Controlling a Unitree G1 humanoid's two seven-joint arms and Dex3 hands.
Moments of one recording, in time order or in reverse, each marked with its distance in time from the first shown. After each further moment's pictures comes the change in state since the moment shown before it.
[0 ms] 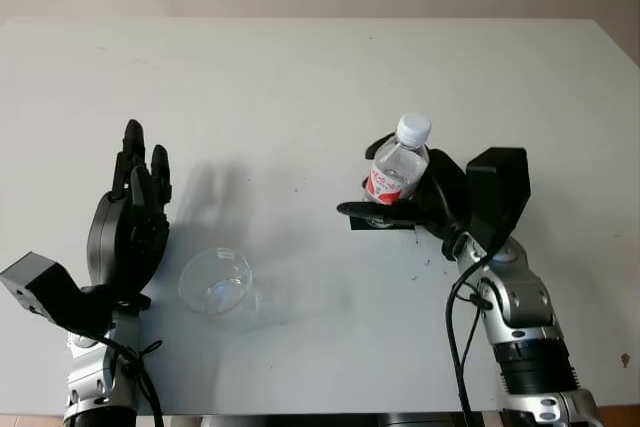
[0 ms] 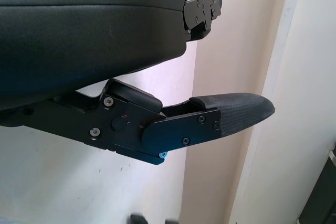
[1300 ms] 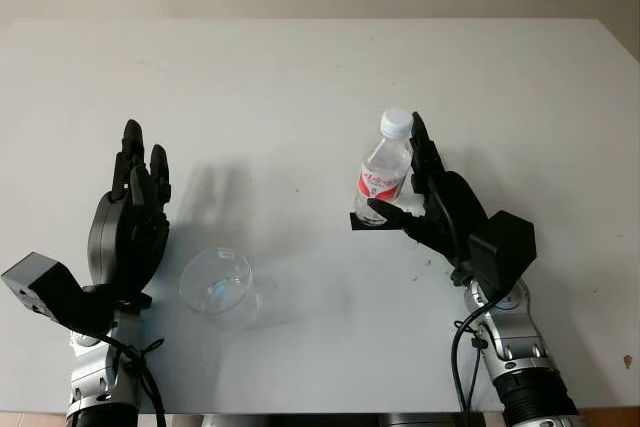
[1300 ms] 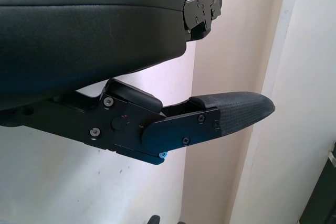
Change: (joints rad) left arm -0.004 -0.003 -0.007 0.016 0.002 -0.020 0.000; right arm 0.065 0.016 -0.022 0.215 -0.072 -0.467 -0.084
